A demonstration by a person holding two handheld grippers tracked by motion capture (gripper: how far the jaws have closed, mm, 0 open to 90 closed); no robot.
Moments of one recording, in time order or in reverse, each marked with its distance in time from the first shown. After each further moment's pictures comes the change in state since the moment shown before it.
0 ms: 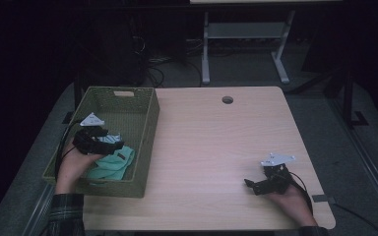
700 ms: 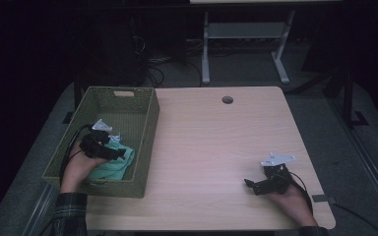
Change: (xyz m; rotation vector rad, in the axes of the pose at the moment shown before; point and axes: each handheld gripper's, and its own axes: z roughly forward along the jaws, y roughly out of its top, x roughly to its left) left arm 0.002 -0.013 0.029 0.157 0.011 0.029; right arm 0.000 0.000 0.000 0.000 0.000 0.000
